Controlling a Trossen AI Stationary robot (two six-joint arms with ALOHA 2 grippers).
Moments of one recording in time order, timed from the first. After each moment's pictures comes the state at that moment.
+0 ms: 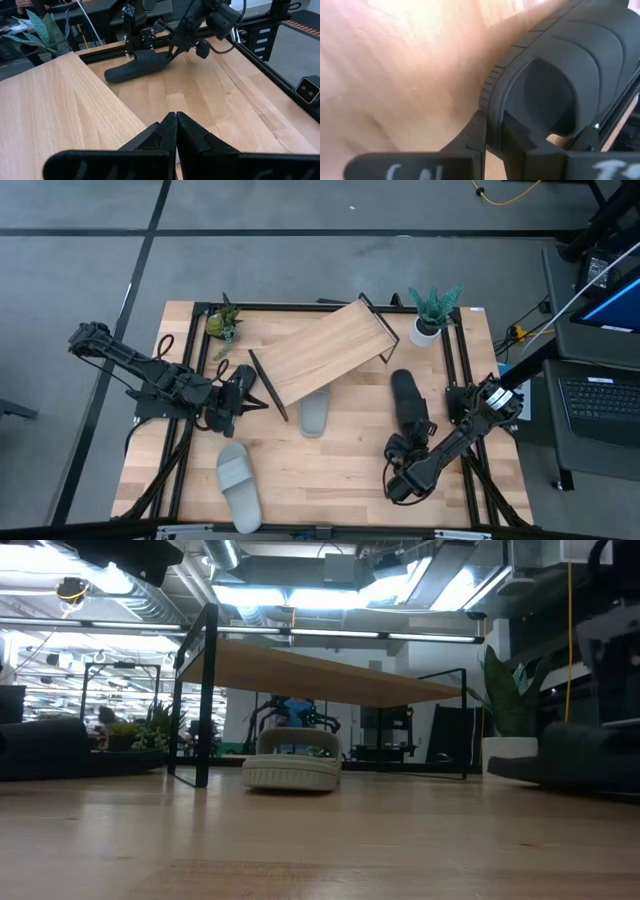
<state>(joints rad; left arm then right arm) -0.40 0.75 0.51 -0.10 -0.35 0.06 0.77 1.96 1.17 -1.30 0.32 1.26</state>
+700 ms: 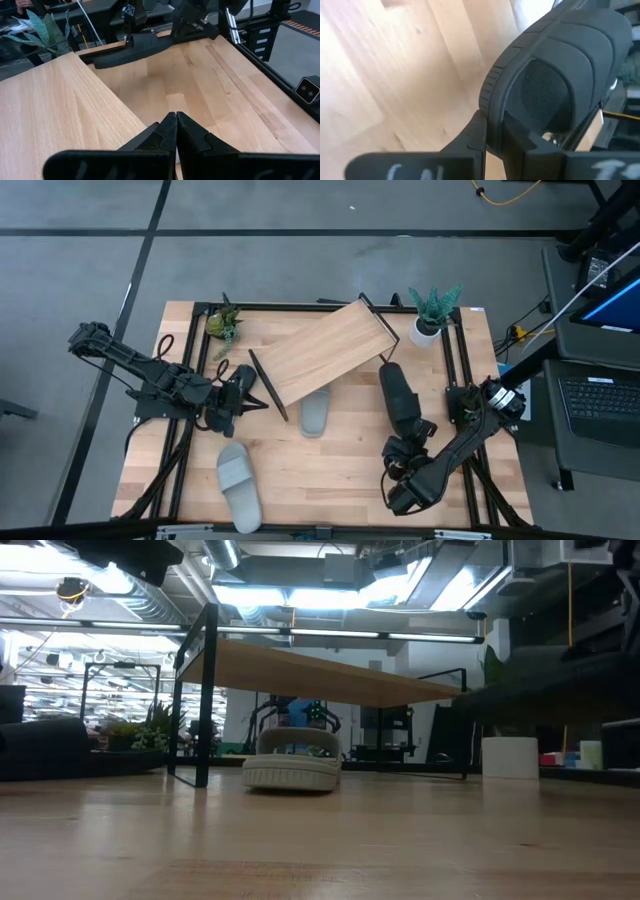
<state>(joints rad) -0.40 0.75 0.51 -0.10 -0.35 0.06 0.80 1.95 1.44 -1.57 0.49 1.31</state>
